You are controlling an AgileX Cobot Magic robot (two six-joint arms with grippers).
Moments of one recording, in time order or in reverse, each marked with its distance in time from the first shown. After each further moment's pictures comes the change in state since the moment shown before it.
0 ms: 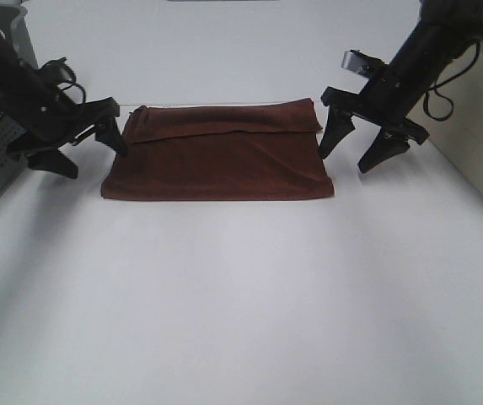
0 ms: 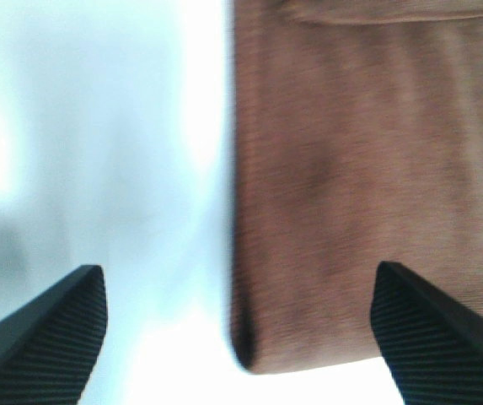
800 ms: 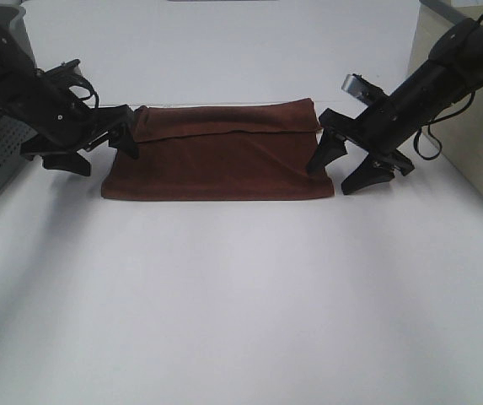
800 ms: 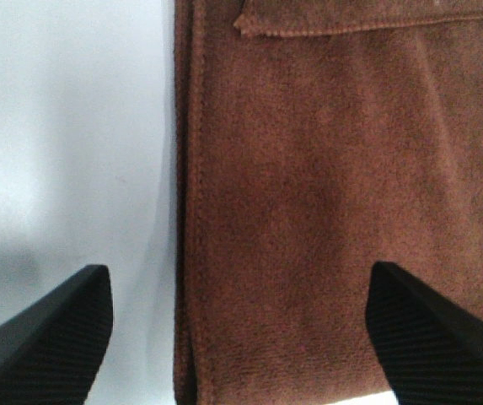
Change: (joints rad) left arm -0.068 -0.012 0.049 0.006 -0.141 0.023; right arm -0.011 -0.023 0.227 0.200 -0.186 -0.187
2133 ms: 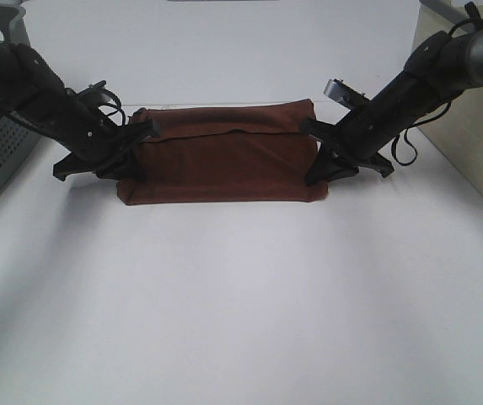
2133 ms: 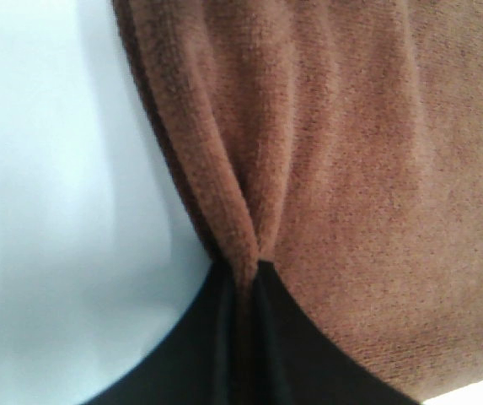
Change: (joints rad) left arm -0.044 0.093 -0.043 -0.110 0.027 0.014; right arm 0.054 0.037 -0.007 0.014 -0.123 -0.008
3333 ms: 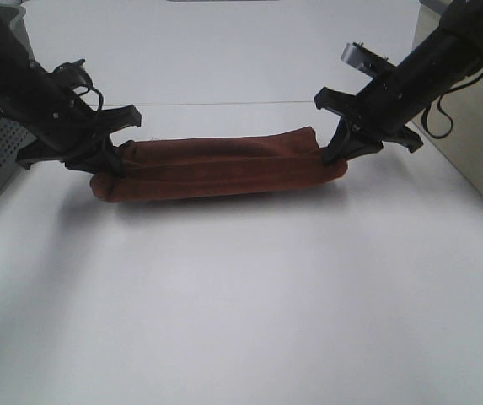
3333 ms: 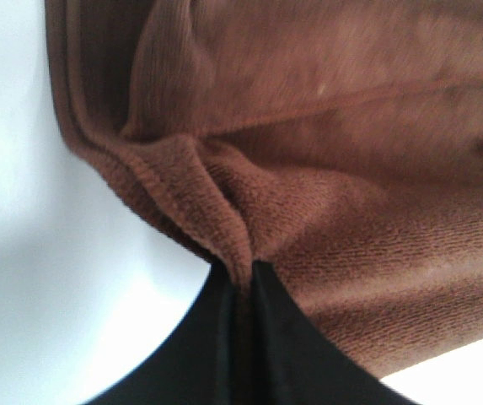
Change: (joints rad) left arm -0.007 -0.255 0.179 0.101 0.071 -0.064; right arm 0.000 -0.253 0.163 -0.054 0.014 0.020
